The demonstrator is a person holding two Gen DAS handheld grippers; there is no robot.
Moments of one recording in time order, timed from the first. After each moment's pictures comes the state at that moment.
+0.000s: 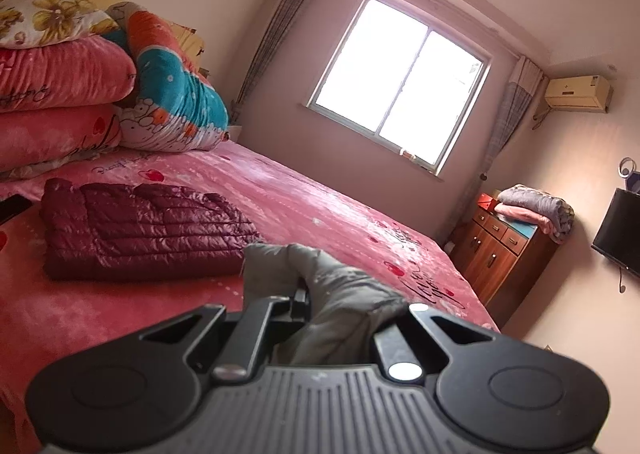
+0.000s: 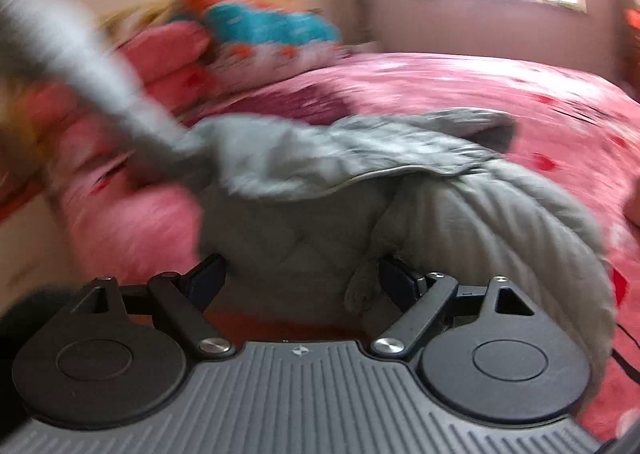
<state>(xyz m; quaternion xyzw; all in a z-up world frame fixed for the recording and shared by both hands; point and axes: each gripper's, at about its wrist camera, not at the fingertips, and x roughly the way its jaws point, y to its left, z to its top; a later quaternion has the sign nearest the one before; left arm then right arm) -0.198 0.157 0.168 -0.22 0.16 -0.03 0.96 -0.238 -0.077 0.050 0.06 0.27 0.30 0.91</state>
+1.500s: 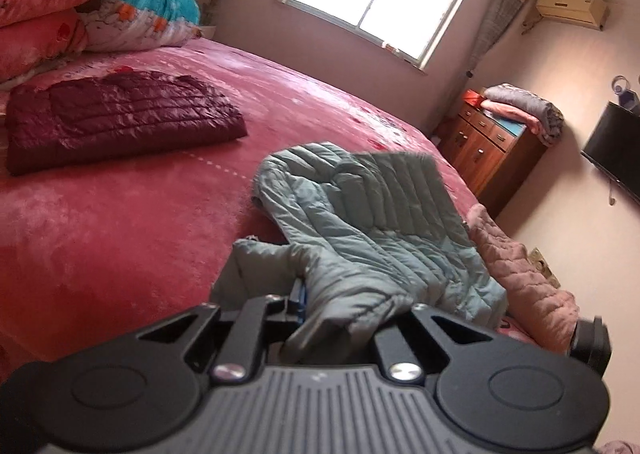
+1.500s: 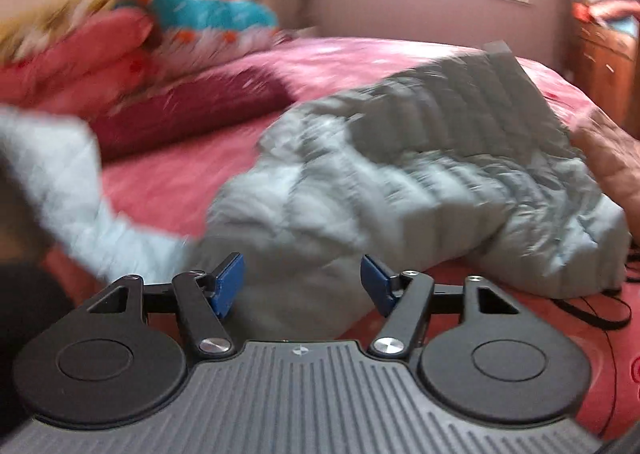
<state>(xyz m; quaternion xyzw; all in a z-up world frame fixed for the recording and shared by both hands) -0.198 0.108 0.099 -0.19 0.30 -0.09 0.93 -0.306 -0.053 0.066 0.01 0.30 0.22 0.93</state>
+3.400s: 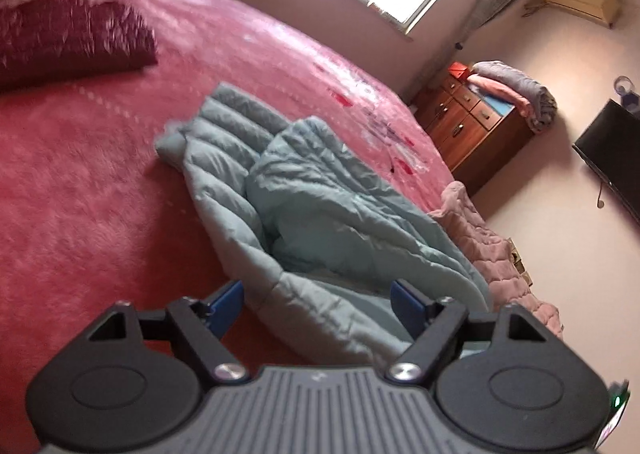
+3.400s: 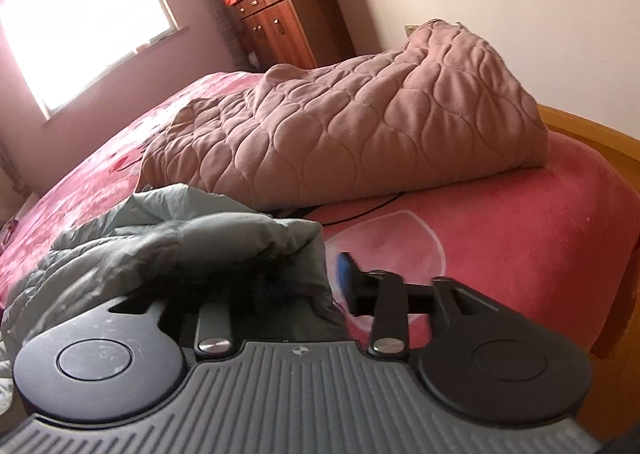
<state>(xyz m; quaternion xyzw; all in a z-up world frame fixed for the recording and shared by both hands) -0.060 -0.022 0.041 -0.25 0.36 -0.15 0.89 -0.288 -0.331 -0.022 0.32 0.26 -0.21 0.89</state>
